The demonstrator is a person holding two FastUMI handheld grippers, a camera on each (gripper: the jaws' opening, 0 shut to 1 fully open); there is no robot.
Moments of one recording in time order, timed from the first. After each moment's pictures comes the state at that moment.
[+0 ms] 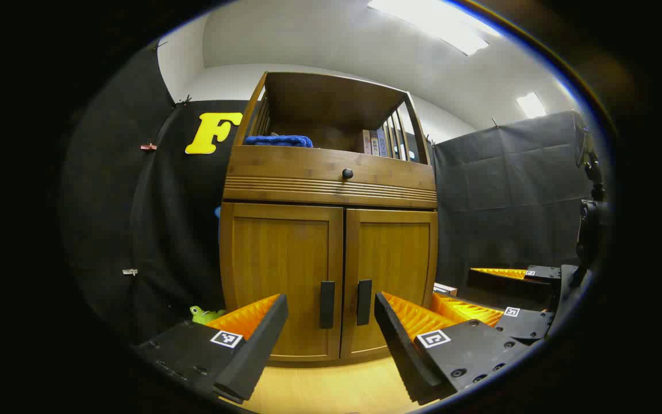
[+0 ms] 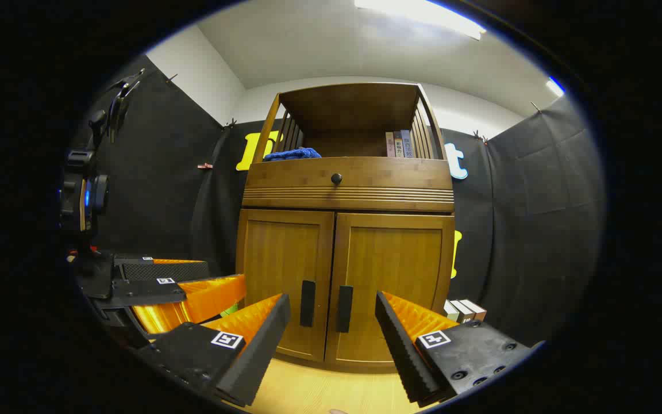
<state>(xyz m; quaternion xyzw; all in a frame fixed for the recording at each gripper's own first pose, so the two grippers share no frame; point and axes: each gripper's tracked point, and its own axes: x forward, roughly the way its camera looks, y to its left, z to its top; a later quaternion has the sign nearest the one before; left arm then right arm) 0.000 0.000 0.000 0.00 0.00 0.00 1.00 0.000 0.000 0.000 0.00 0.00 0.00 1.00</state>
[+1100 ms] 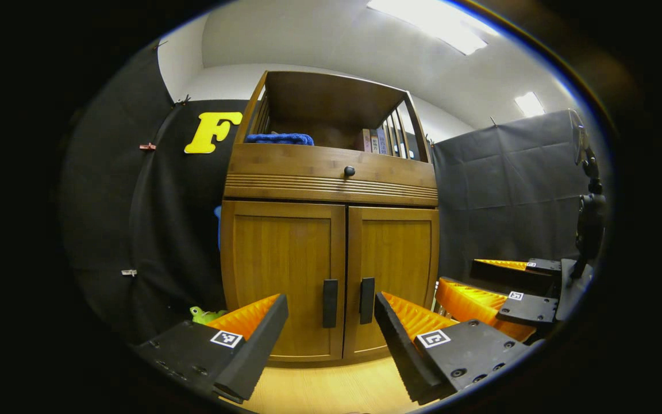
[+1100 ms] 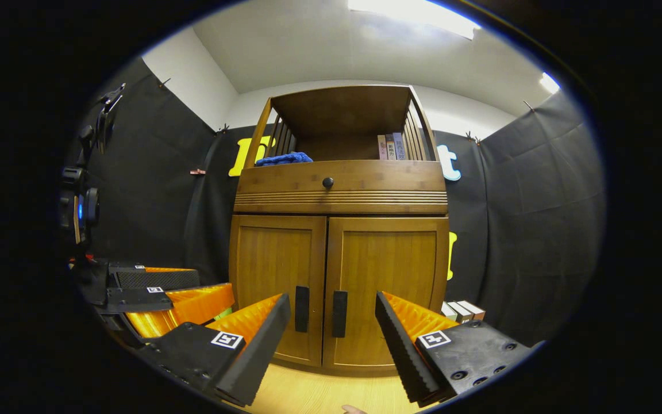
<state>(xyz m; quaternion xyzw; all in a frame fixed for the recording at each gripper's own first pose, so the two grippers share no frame) -0.004 -0.001 -0.008 0.00 0.00 0.00 1.00 0.009 -0.010 0.001 0.01 -0.01 -0.01 1.00</state>
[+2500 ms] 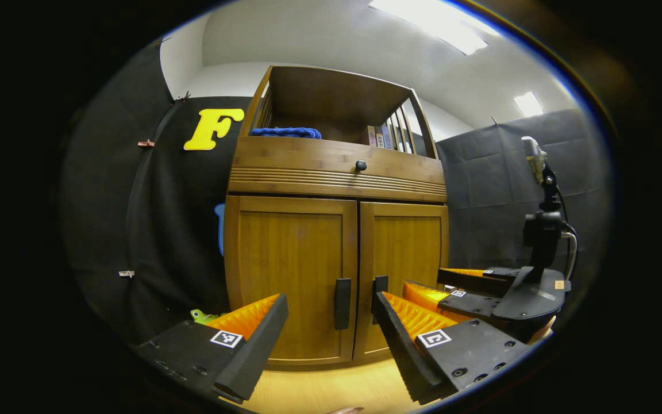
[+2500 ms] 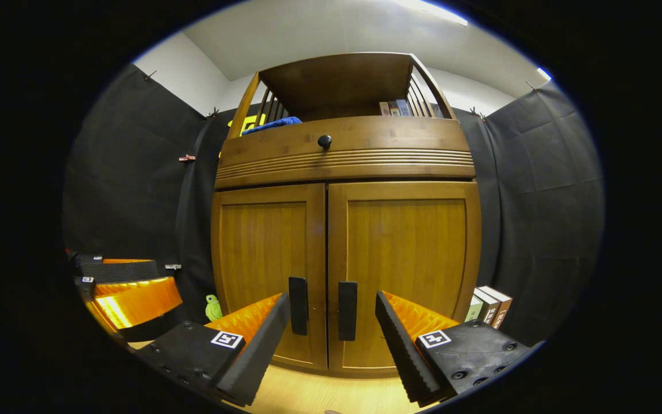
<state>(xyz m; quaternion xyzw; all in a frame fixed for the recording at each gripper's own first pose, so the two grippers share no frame) 0.001 0.003 -0.015 0.00 0.00 0.00 1.00 0.102 -0.008 -0.054 0.03 0.04 -0.02 1.00</state>
